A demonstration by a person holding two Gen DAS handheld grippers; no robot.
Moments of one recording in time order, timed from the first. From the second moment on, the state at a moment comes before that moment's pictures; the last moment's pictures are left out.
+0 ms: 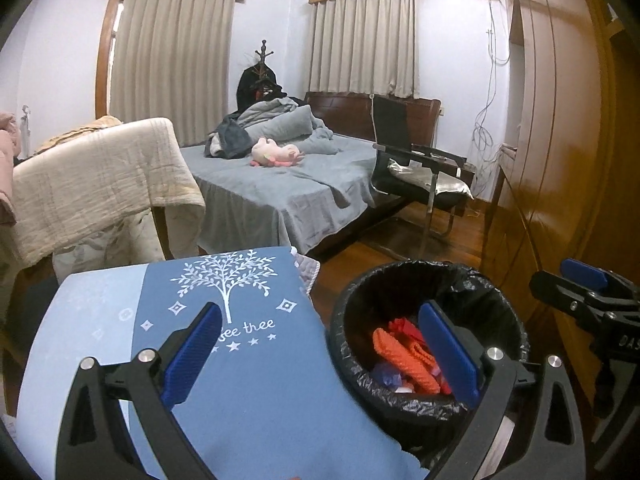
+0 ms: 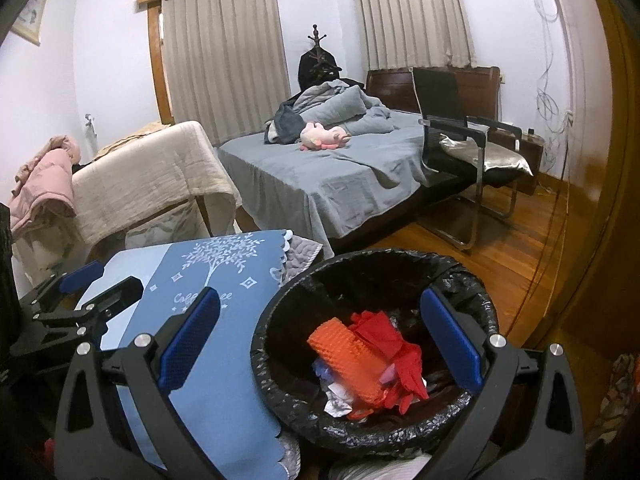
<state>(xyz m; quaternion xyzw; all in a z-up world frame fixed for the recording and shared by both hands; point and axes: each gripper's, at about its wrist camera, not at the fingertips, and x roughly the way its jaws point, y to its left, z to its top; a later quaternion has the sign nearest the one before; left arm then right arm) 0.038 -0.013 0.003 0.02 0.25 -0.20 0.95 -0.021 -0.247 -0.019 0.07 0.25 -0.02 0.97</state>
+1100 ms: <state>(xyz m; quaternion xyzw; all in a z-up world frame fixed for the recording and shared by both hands) 0.033 0.002 0.010 0.02 0.24 -0.19 0.95 -0.018 -0.239 -0.018 0.06 0.25 -0.01 0.97</state>
